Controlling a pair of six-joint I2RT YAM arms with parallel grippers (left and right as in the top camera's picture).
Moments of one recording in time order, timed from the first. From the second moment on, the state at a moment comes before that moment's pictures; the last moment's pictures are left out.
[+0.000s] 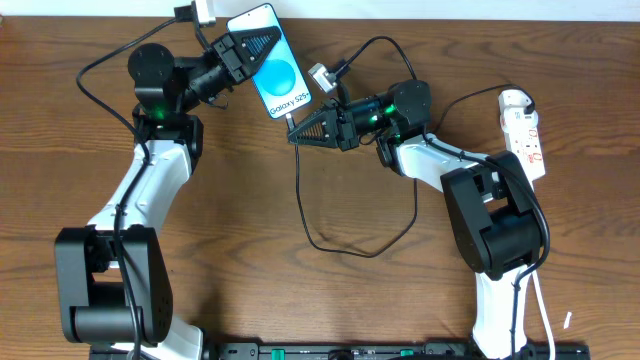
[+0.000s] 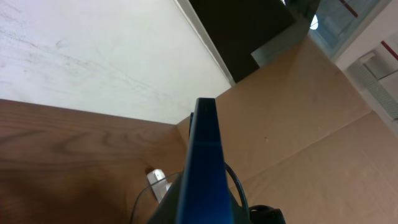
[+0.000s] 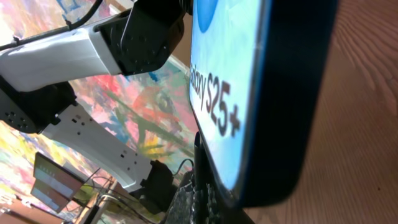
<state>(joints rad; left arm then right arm) -0.02 1.72 1.13 0.76 0.94 -1.09 0.41 2.16 1.28 1.31 -1.49 1.25</state>
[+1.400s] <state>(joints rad) -0.02 1.72 1.13 0.78 1.00 -1.09 0.39 2.16 1.28 1.31 -1.50 1.25</state>
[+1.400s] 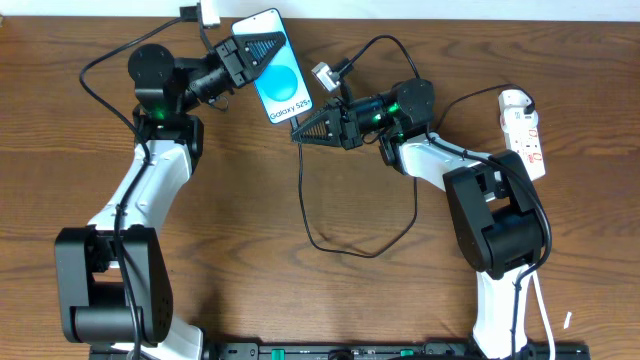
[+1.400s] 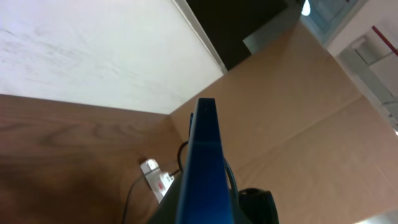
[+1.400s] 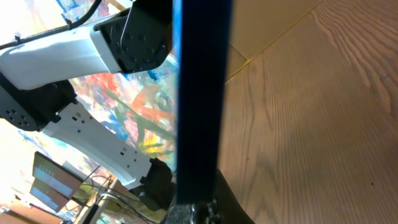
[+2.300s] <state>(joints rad) -0.02 1.72 1.13 0.78 0.97 -1.08 0.39 2.16 1.28 1.31 -1.51 1.25</state>
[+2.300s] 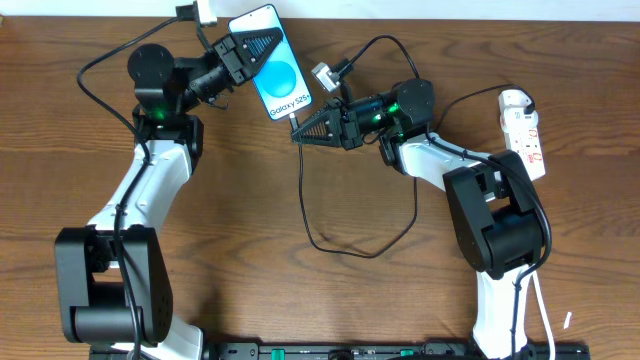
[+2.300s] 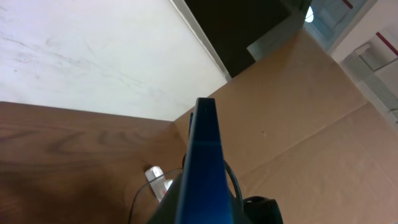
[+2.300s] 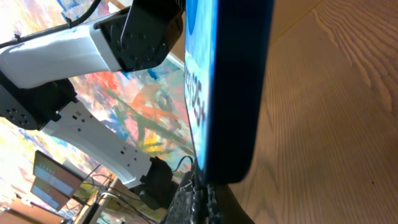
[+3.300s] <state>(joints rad) -0.02 1.72 1.13 0.78 0.99 -1.04 0.39 2.16 1.28 1.31 -1.52 1.25</state>
